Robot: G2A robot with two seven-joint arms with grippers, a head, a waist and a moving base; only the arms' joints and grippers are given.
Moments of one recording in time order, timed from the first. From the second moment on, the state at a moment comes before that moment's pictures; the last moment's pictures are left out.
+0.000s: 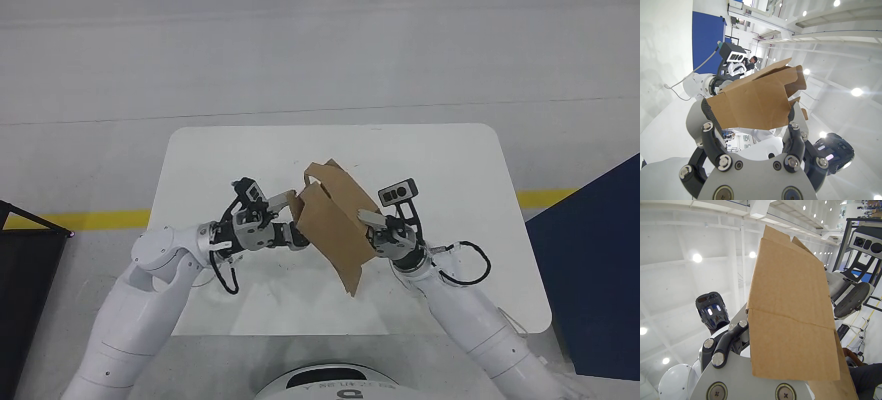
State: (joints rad) left arm 1.45 -1.05 -1.28 -1.81 -0.79 0.19 -0.94; right arm -1.42 -1.17 1.03 -1.55 1.20 -0.49 1.15
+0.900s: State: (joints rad) left arm 1.40 -1.05 -1.23 -1.80 -0.77 0.25 -0.94; right arm -1.44 -1.19 1.07 -1.57 1.17 -0.45 1.16
